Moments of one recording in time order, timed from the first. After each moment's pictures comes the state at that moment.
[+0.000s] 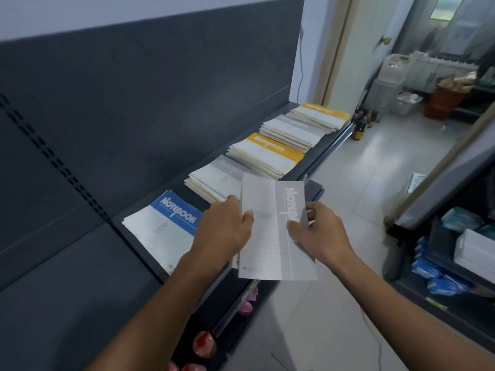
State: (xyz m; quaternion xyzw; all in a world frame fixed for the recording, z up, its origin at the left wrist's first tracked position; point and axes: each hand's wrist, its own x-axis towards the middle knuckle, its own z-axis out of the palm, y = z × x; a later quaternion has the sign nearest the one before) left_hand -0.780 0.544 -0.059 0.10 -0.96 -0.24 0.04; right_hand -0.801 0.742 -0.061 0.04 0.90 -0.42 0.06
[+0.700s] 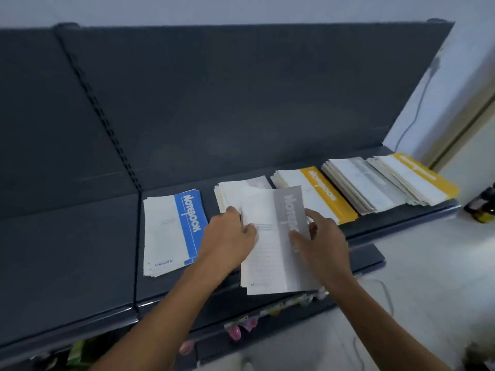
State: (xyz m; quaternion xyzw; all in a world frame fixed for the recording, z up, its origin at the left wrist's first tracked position) left_hand -0.855 0.581 -0.073 0.39 -0.87 -0.28 0.10; right_hand -0.969 0.734 -0.078 -0.21 0.89 -0.39 0.11
